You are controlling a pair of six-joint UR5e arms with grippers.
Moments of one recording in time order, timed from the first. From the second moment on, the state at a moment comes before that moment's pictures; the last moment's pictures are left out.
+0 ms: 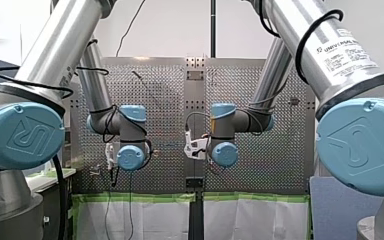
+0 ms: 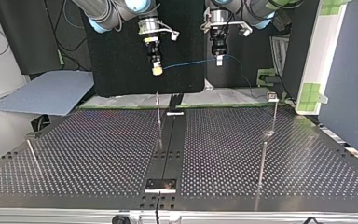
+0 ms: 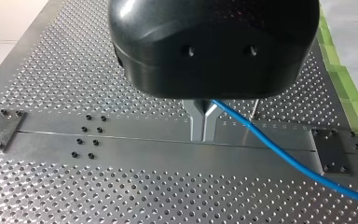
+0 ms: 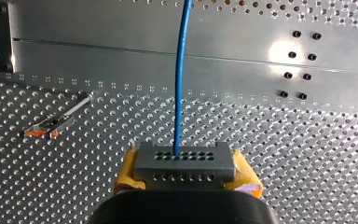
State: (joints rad) left arm -0.55 -1.99 -2.39 -1.89 -2.15 -1.63; right arm 2.37 -1.00 2.02 -1.04 1.83 1.47
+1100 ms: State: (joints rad) left arm -0.55 -1.94 -2.50 -1.90 -2.15 -1.60; right arm 2.40 -0.92 2.03 -0.95 1.85 1.46
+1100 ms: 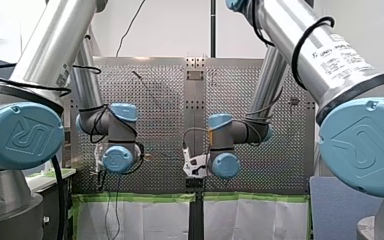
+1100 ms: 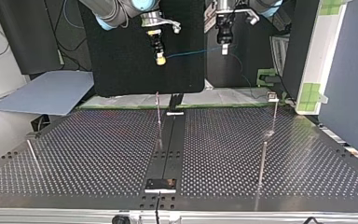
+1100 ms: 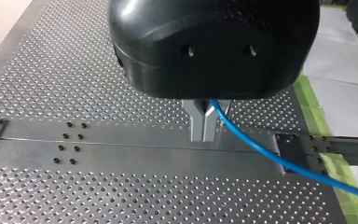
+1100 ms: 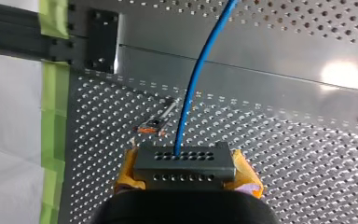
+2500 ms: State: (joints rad) left arm -0.47 -1.70 -2.27 -2.10 -2.29 -1.62; right arm 2.29 -1.18 1.83 -0.68 1.78 1.57
